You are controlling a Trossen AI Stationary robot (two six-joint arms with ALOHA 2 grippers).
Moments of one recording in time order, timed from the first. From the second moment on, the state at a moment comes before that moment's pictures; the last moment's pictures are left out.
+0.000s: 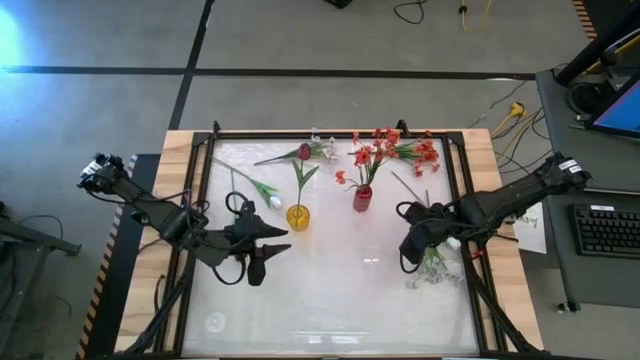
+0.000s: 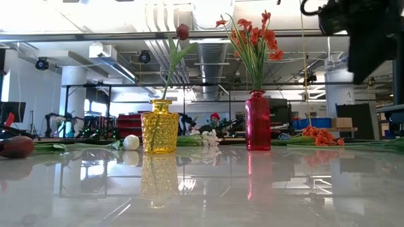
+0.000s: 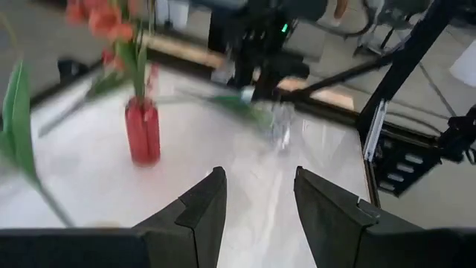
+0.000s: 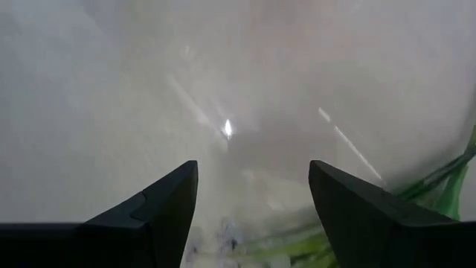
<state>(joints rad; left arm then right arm) -0.56 1.19 1.09 -0.40 -0.66 -0.59 0.36 1.13 0.89 -0.99 0.17 1.07</state>
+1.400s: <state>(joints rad) -0.61 1.19 1.00 -1.18 -0.46 -1.42 0.40 1.13 0.81 -1.08 -0.02 1.35</state>
